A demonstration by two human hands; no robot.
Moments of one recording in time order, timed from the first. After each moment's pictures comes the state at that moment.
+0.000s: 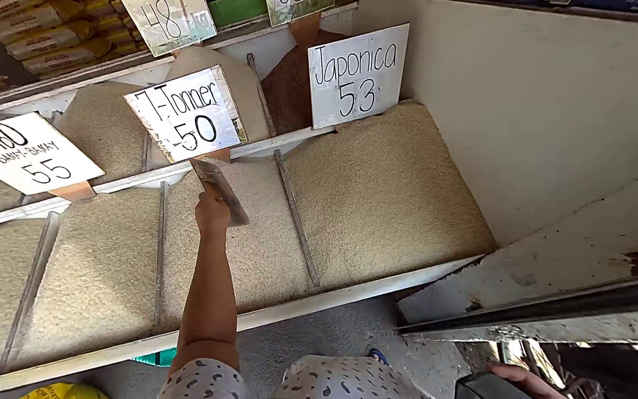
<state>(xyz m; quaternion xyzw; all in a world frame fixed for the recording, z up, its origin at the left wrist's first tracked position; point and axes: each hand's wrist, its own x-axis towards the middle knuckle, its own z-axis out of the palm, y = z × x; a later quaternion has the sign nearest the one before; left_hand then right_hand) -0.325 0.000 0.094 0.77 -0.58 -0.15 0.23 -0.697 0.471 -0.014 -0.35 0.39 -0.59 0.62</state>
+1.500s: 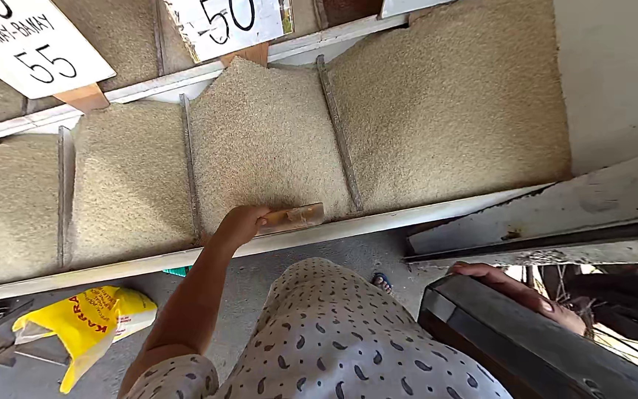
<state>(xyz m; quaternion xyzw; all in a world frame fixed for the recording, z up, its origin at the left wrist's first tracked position) -0.163 0.127 0.009 0.44 -0.87 -0.21 -0.06 -0.591 0.406 -0.023 -0.48 0.32 -0.52 0.63</state>
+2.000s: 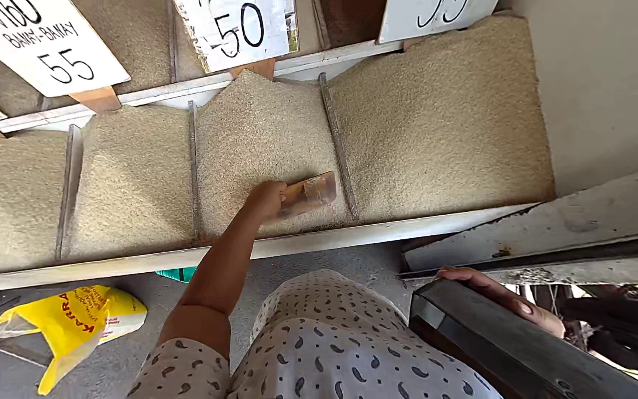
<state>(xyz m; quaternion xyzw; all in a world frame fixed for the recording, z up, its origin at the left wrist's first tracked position) -0.233 0.083 0.010 0.48 -0.85 -0.20 -0.05 -0.593 0.396 -0.014 -0.50 0.30 -0.50 0.64</state>
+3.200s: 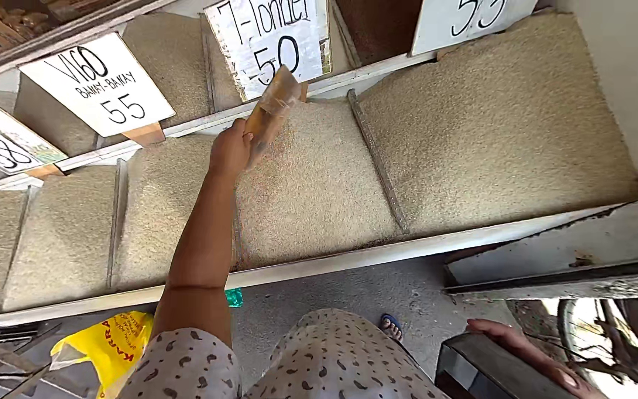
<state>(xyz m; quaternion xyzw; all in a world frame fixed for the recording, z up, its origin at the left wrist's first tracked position) -0.126 -0.038 0.145 0.57 -0.81 -0.05 0.15 -0.470 0.426 -0.032 -0.42 0.35 -0.56 0.62</state>
